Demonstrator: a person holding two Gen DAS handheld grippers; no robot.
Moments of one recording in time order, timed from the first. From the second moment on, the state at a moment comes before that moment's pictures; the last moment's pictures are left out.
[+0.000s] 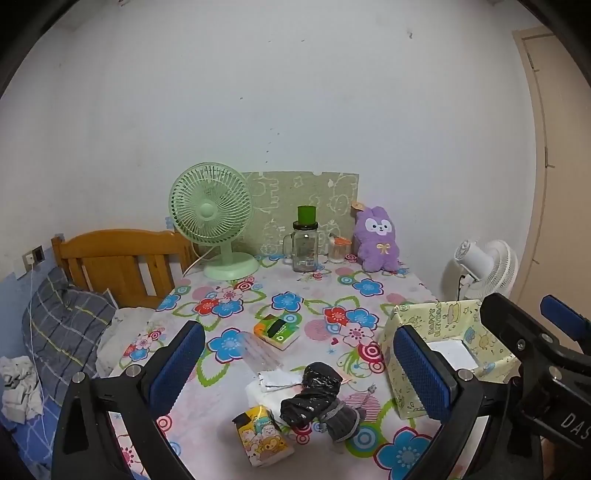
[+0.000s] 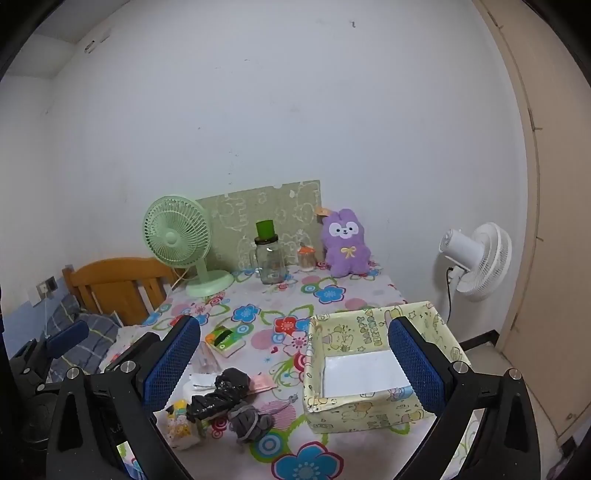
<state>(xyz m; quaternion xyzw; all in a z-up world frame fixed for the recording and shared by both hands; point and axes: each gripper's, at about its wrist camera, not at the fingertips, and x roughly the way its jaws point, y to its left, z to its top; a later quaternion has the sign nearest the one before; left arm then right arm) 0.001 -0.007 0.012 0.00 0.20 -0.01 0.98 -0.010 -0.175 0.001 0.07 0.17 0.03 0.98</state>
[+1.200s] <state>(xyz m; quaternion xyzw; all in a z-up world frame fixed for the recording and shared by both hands) 0.003 -0.007 0.006 0.00 0.21 -0.02 0.98 -0.008 -0.161 -0.001 0.06 0.18 0.04 0.98</state>
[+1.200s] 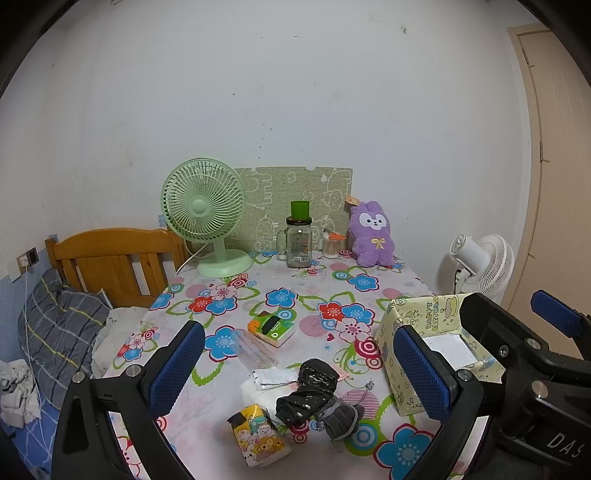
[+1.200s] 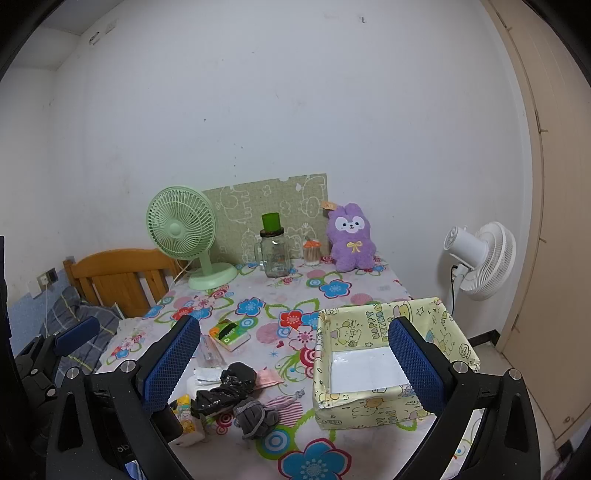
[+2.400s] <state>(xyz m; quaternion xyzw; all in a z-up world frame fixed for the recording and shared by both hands) 0.012 -0.012 -0.007 0.01 0.21 -0.04 0.98 0.007 -0.148 -0.015 0.04 0.20 0.04 0.98</state>
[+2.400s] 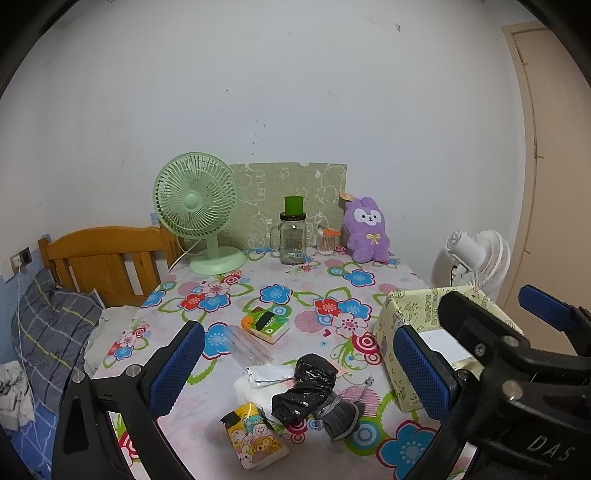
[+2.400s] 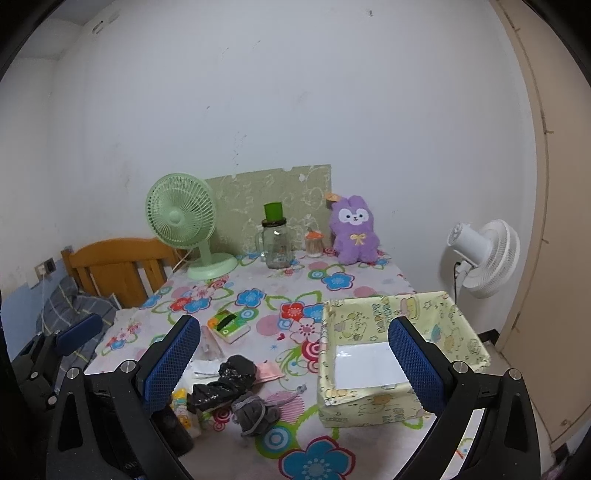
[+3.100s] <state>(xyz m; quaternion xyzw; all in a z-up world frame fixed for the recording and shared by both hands) 0.041 0.006 -0.074 0.00 0.28 -0.06 0.96 0.048 -0.114 -0.075 0.05 0.26 0.10 0.96</state>
